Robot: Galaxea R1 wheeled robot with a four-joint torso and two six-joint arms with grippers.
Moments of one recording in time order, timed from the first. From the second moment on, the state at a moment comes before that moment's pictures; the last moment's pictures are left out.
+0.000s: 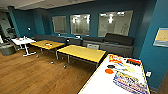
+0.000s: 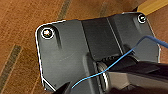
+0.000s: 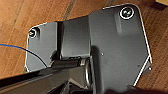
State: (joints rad) left arm 1.49 3.09 -2.82 0.24 0.01 -0.13; right arm -1.55 3.11 -2.80 -0.06 0.06 0.11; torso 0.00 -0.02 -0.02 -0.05
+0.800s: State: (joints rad) left arm 1.49 3.09 -2.82 0.23 0.01 -0.13; right arm -1.56 3.11 -2.80 -0.06 0.06 0.11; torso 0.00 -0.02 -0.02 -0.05
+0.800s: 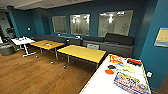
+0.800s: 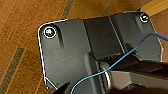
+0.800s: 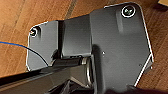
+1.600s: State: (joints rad) left arm 1.49 3.09 -2.82 0.24 0.01 -0.13; right arm -1.55 3.11 -2.80 -0.06 0.06 0.11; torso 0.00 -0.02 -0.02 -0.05
